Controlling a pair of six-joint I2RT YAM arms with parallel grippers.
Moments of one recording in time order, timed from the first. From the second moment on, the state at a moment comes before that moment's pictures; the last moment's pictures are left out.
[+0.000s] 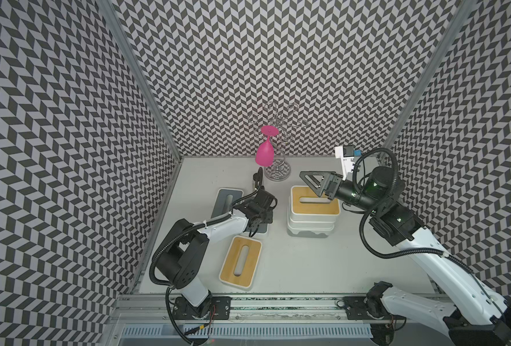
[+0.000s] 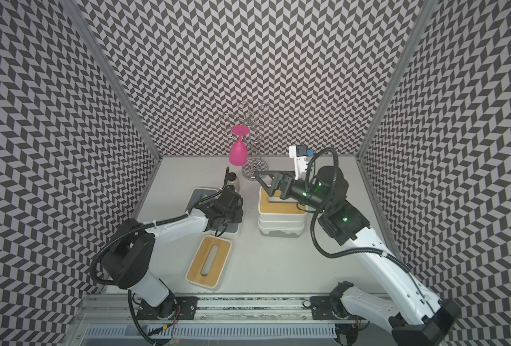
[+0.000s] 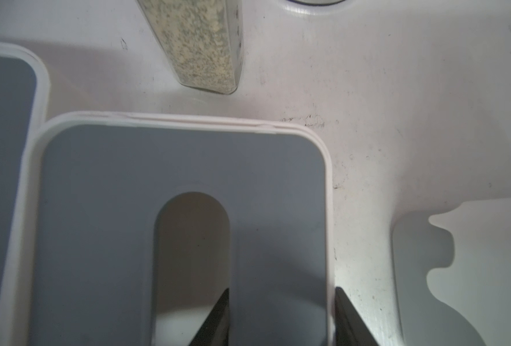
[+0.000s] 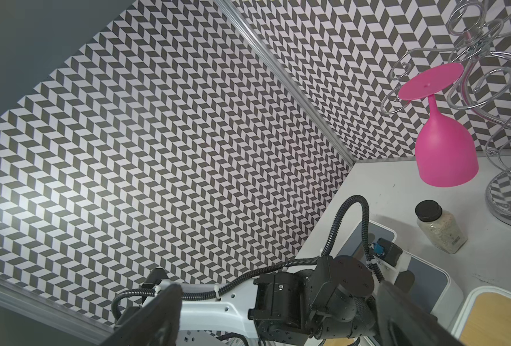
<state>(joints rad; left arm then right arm) -0.67 1.63 1.00 -0.29 -0.21 -0.52 0.57 1.07 1.17 -0.10 -0.45 0.79</state>
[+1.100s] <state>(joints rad) -0.69 1.23 1.20 -0.41 -0.15 -0.41 0.56 0.98 1.16 -0.17 -0.49 0.75</state>
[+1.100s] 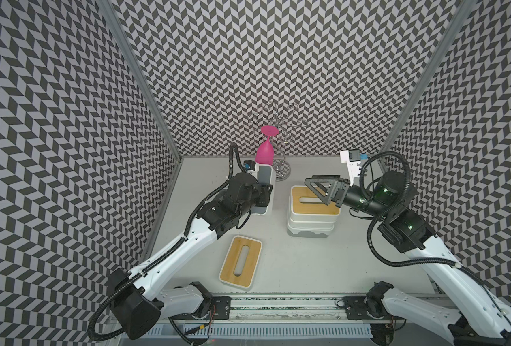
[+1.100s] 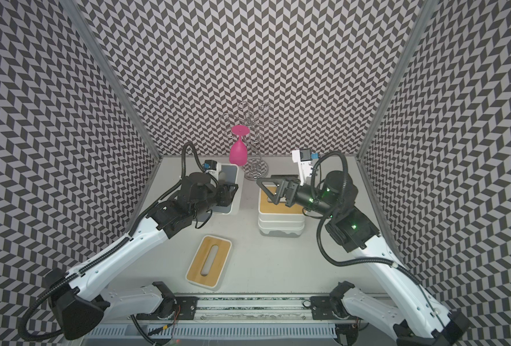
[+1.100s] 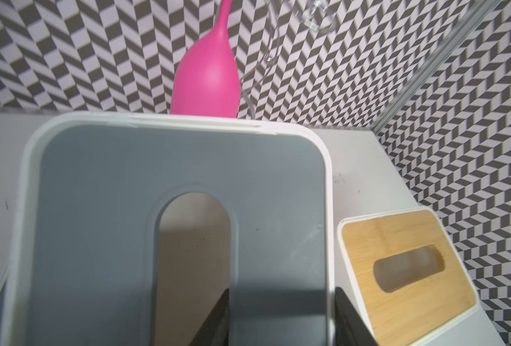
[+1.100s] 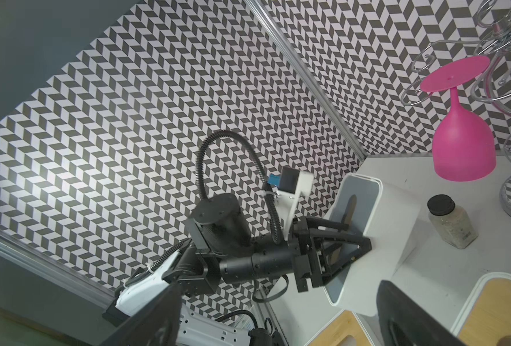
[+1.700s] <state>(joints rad) -0.89 1.55 1.74 -0.60 -0.10 0.08 0.45 0.85 1.12 -0.41 -0.18 0.65</state>
